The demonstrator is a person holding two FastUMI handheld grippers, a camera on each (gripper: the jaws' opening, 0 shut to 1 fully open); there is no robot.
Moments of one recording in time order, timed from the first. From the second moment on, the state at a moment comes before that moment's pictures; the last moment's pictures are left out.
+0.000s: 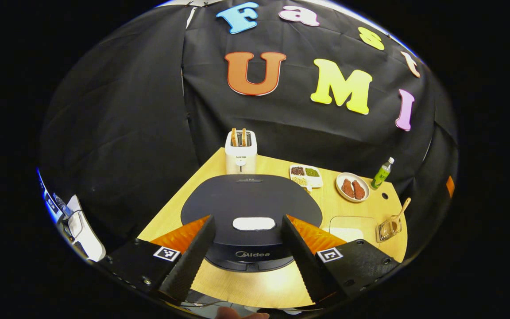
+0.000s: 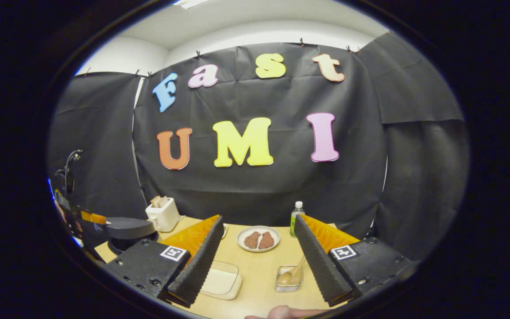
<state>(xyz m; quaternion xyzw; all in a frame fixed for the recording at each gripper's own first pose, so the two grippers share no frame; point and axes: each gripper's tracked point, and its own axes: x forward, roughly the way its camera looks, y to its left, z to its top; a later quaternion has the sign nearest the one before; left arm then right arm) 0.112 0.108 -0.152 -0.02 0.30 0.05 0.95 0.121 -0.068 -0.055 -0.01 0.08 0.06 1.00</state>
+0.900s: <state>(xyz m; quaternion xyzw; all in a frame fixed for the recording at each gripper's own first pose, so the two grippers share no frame) 0.082 0.098 -0.228 -0.03 0.42 0.09 0.90 0.175 -0.065 -0.085 0.02 0.11 0.11 0.99</state>
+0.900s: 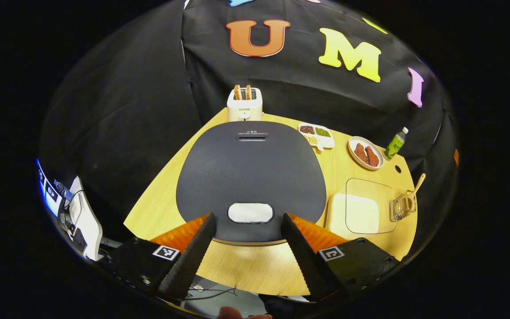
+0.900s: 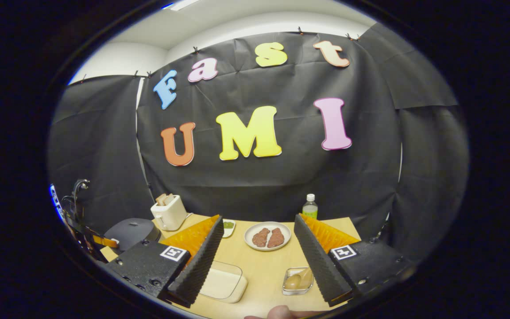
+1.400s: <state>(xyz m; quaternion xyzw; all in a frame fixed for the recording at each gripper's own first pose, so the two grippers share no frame) 0.080 0.098 -0.234 -0.05 0.45 0.10 0.89 0.241 -0.025 -0.123 0.04 0.14 0.17 0.98</state>
